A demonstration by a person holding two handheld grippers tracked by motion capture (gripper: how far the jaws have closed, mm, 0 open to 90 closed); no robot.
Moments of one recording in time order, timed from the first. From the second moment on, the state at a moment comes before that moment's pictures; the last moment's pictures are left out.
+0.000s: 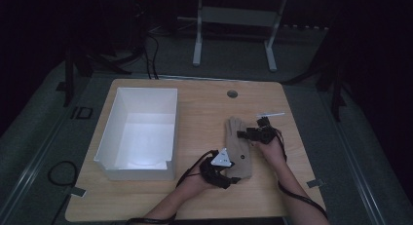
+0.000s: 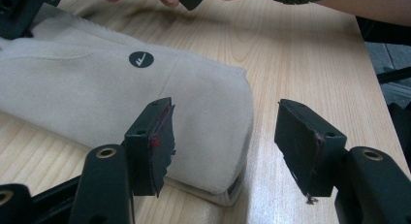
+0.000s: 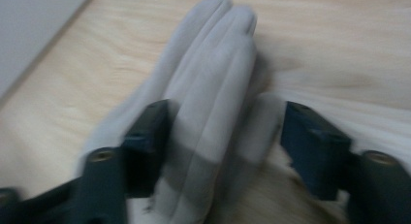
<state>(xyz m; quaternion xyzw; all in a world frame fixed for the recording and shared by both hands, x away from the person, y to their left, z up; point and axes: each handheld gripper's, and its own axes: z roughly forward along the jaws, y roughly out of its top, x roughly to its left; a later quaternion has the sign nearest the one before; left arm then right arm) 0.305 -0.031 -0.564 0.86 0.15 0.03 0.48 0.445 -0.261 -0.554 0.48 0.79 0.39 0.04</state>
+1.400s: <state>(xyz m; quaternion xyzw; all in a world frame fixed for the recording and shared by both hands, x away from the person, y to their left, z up) 0.307 -0.039 -0.571 0.88 0.16 0.02 0.44 0.433 -0.235 -0.545 0.44 0.82 0.37 0.08</state>
